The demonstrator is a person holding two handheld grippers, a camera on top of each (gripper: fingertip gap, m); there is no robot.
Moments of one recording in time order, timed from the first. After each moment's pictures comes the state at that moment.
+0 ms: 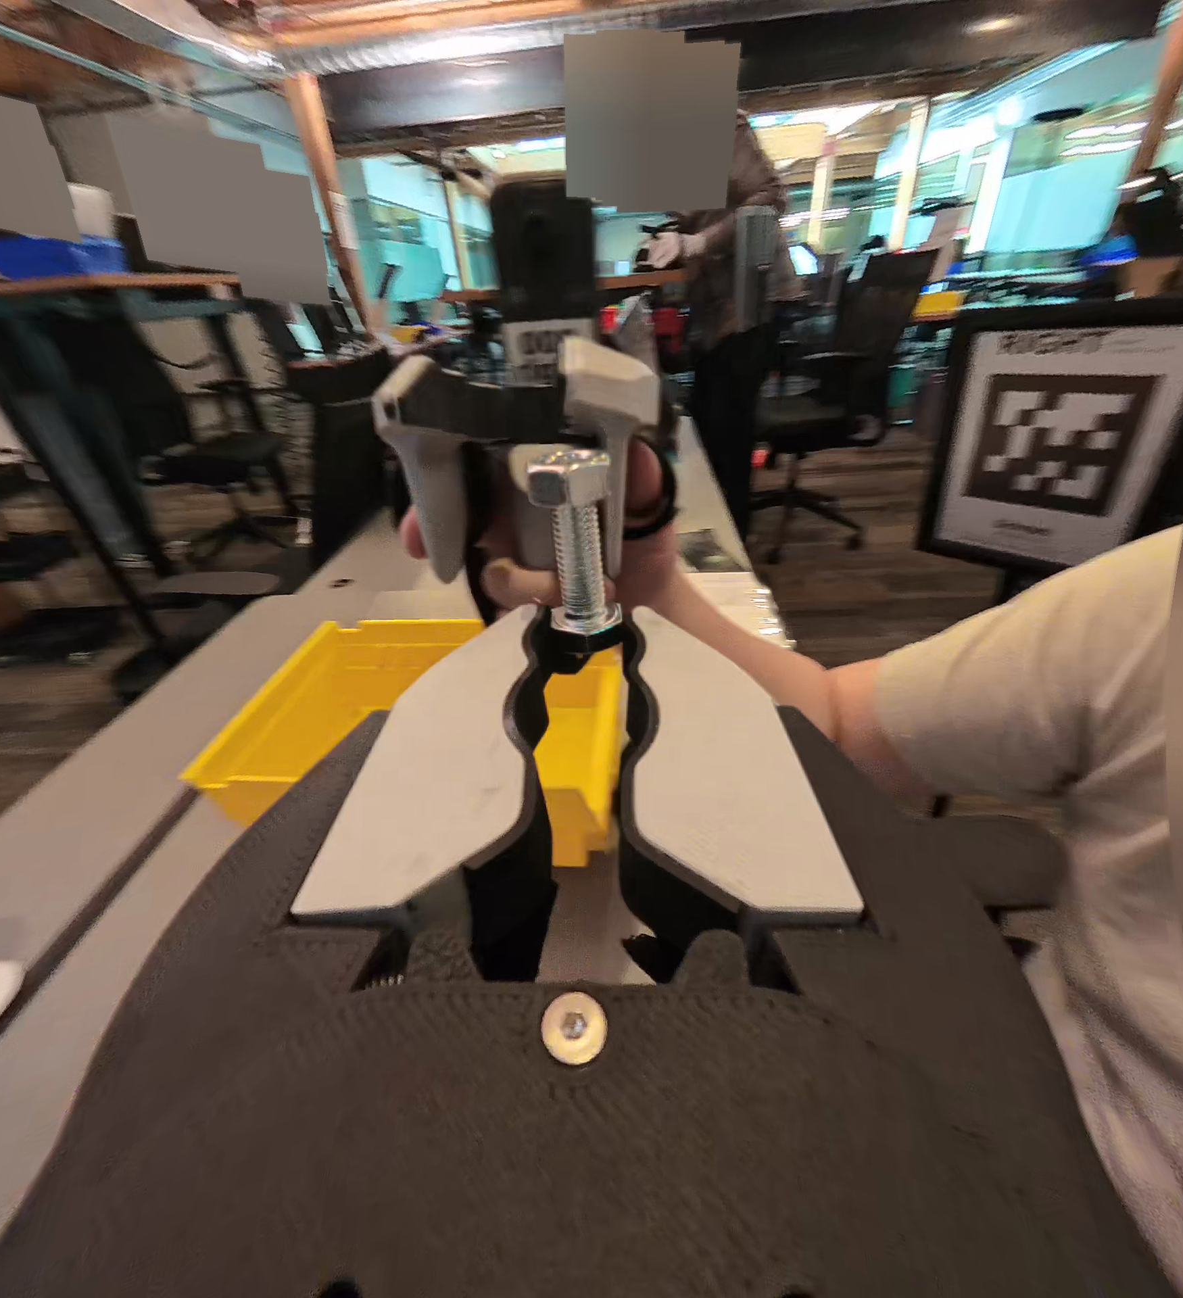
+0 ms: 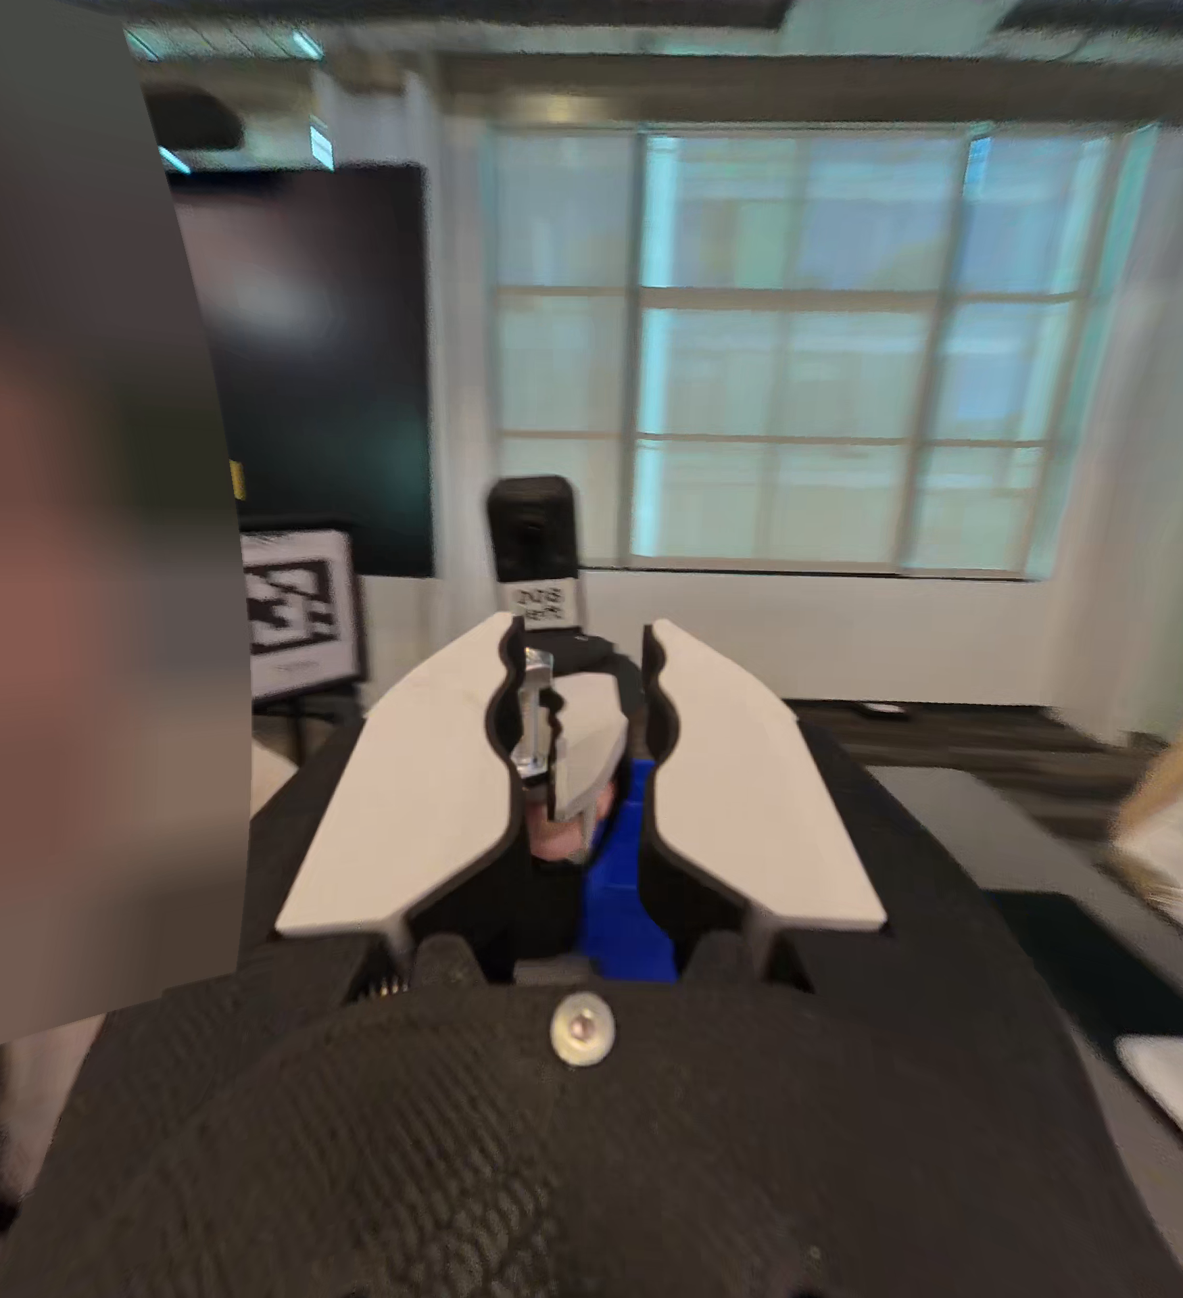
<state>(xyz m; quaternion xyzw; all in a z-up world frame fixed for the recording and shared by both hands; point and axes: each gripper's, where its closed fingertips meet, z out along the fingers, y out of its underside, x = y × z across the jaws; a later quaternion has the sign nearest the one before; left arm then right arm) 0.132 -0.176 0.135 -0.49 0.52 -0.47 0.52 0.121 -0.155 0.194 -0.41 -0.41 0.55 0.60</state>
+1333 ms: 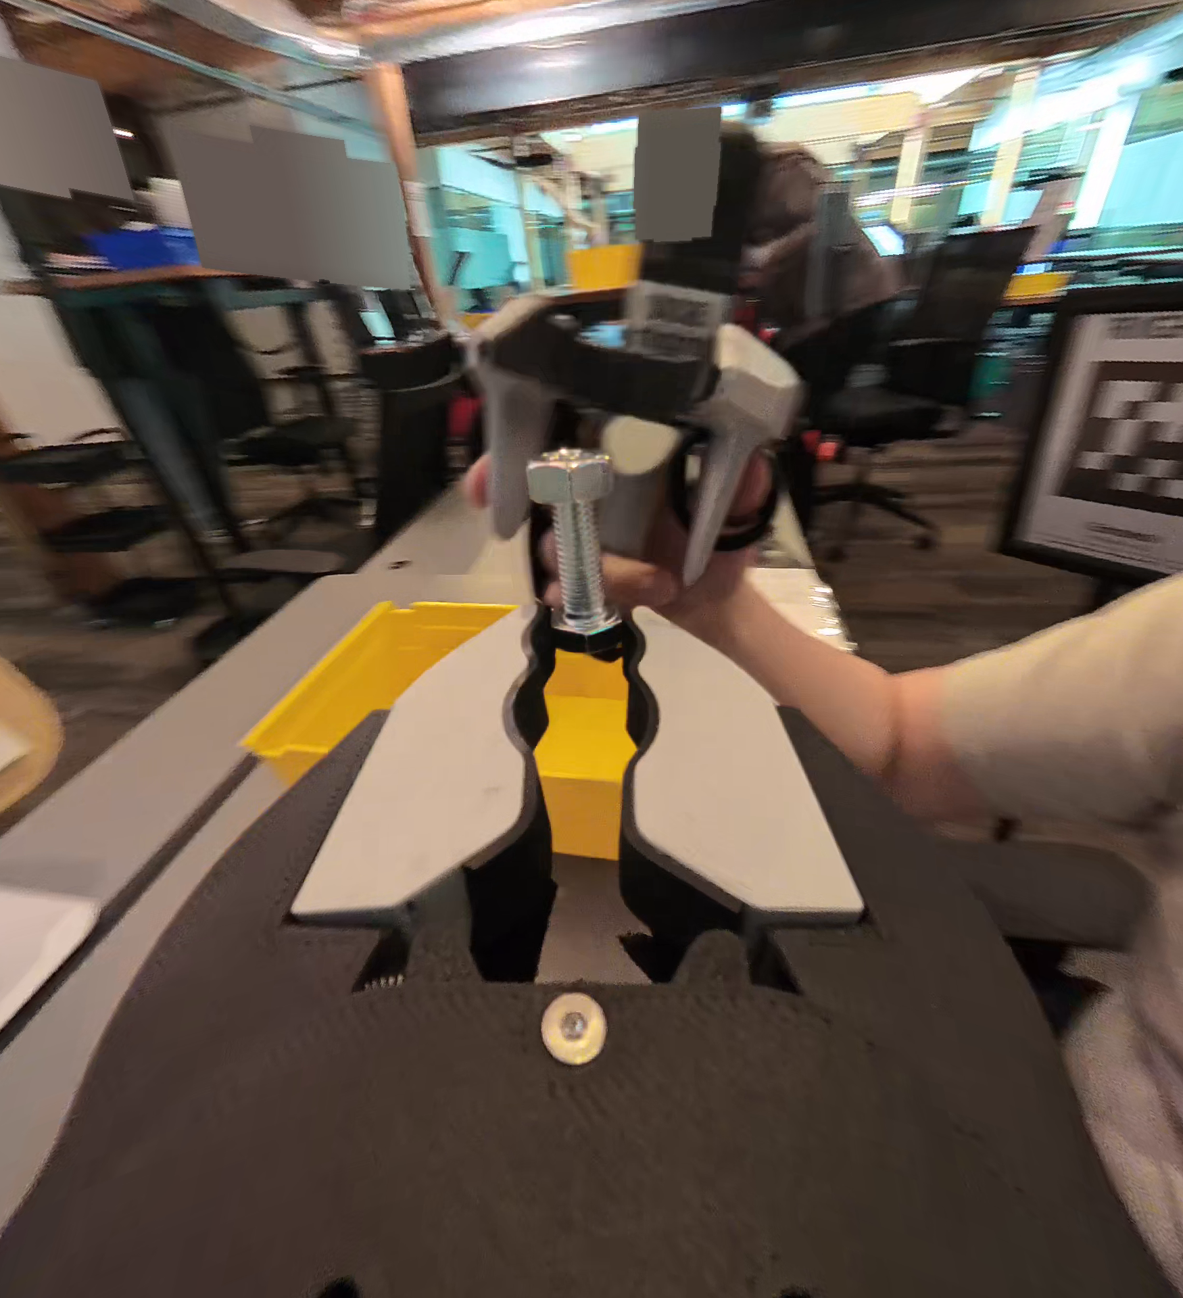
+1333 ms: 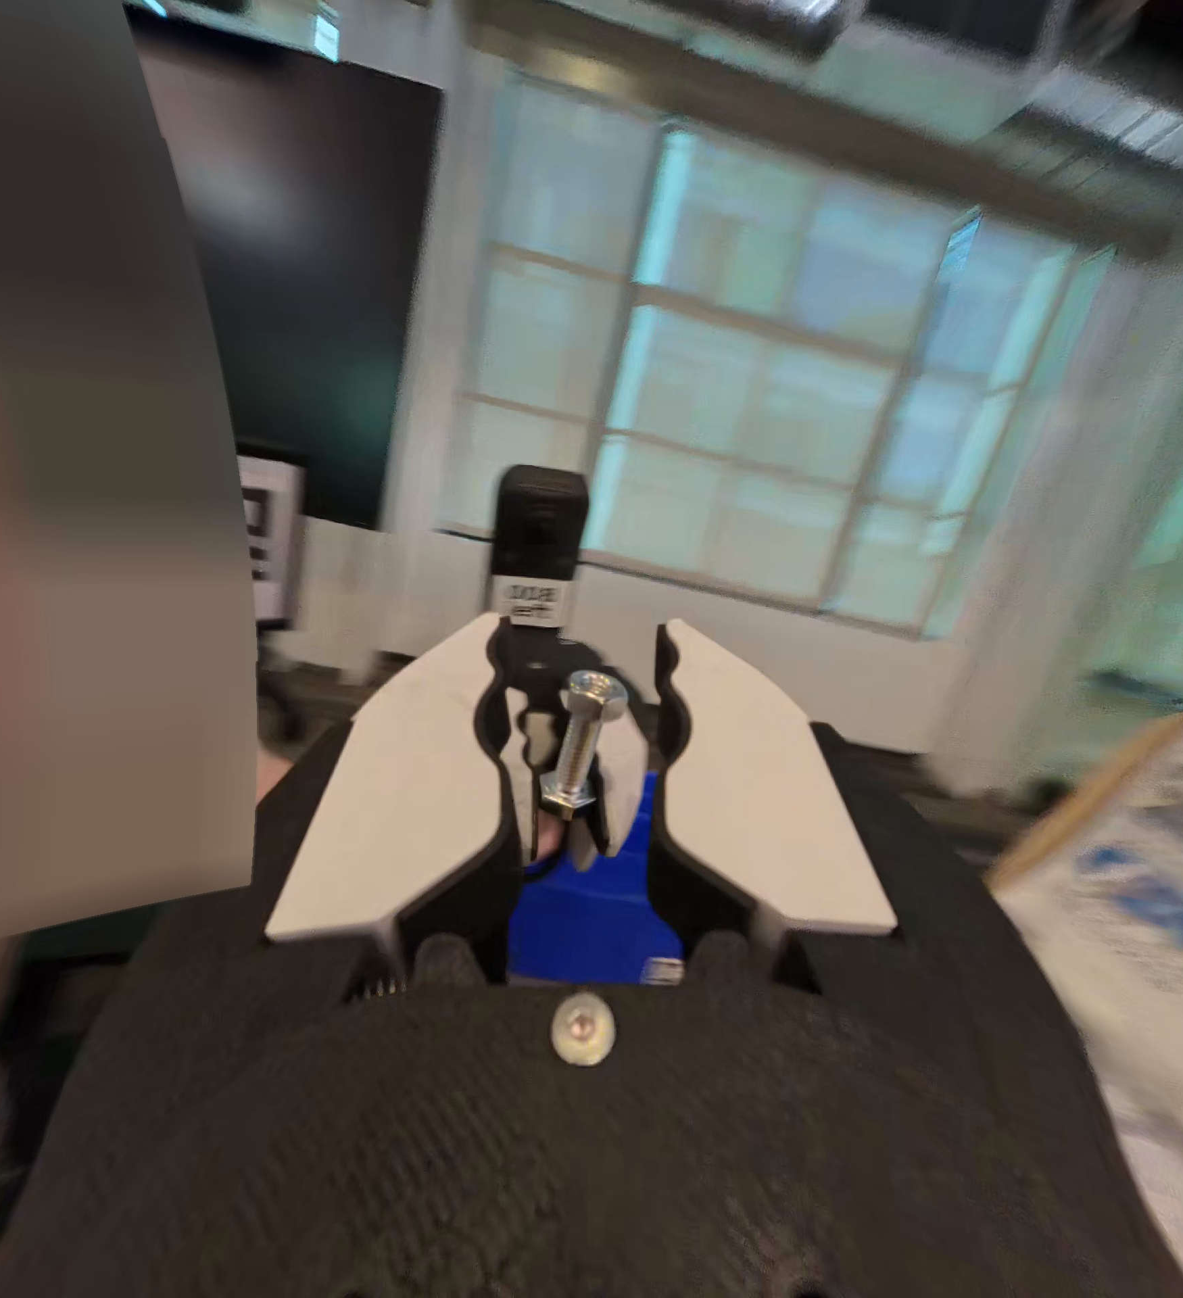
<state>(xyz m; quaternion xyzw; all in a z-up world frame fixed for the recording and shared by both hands) 0.136 -0.164 0.131 -0.52 0.50 -0.44 0.54 0.116 -0.170 0.197 -0.37 -0.45 0.47 0.66</state>
